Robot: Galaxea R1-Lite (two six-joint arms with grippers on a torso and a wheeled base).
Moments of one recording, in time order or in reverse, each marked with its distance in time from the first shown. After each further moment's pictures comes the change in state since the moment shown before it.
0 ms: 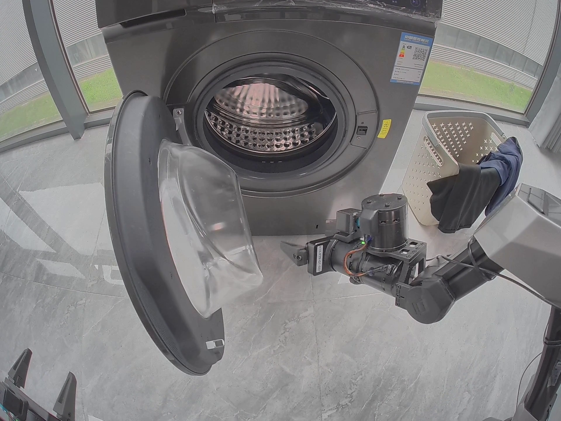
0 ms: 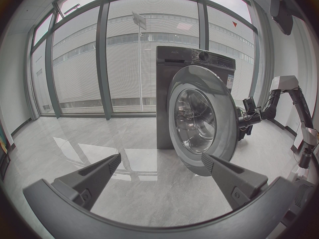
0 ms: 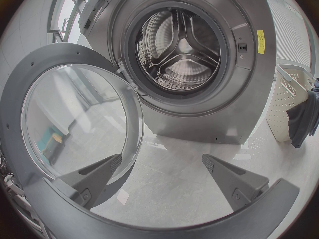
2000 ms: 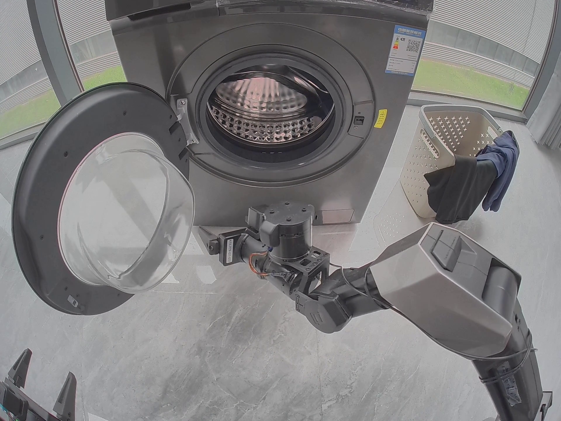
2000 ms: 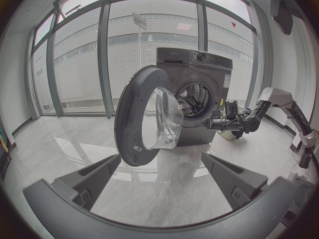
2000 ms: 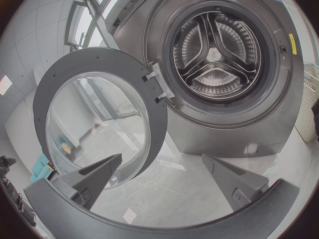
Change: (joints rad) left arm 0.001 0.000 0.000 0.000 0.000 0.000; right arm 0.171 0.360 -0.574 -0.014 -0.081 0.021
